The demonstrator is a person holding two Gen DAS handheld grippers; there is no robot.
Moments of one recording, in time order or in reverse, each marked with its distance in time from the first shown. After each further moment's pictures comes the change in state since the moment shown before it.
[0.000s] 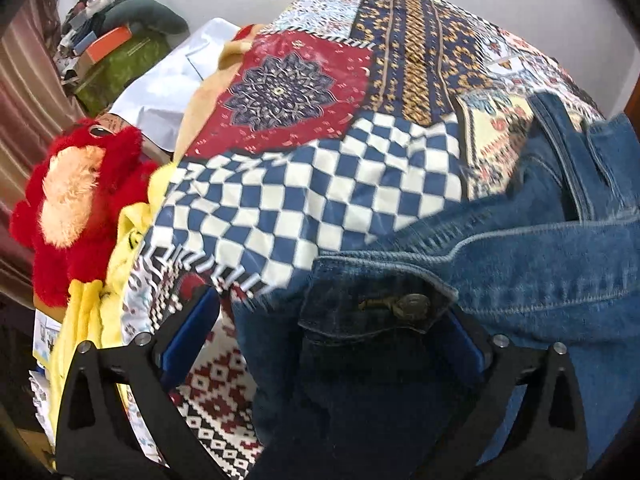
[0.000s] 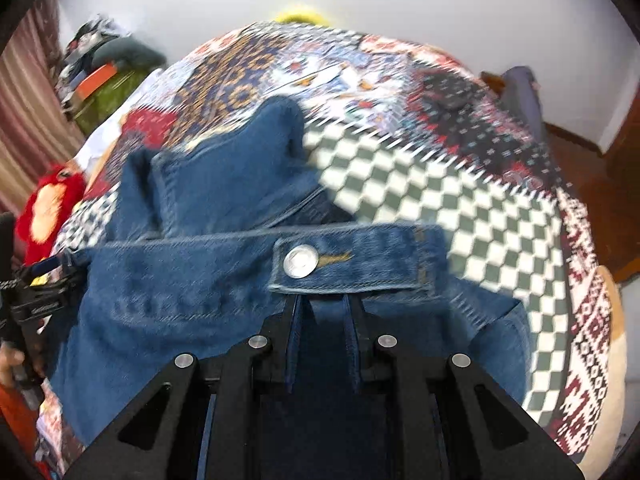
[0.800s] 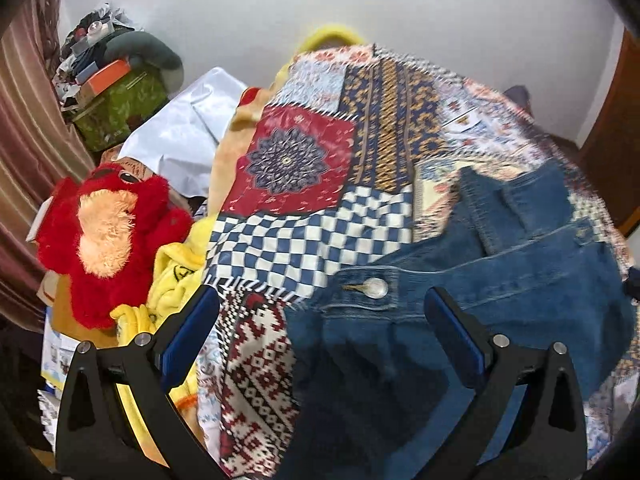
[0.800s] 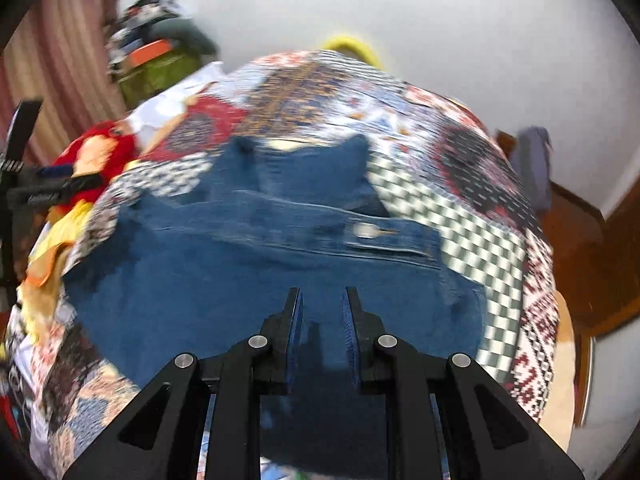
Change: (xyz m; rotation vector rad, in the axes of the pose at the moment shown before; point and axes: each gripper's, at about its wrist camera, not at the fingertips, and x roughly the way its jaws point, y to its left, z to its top) left arm -0.108 0.022 0.005 0.040 -0.121 -0.086; right arm -0.105 0.056 -0.043 -0.244 -0.064 0.028
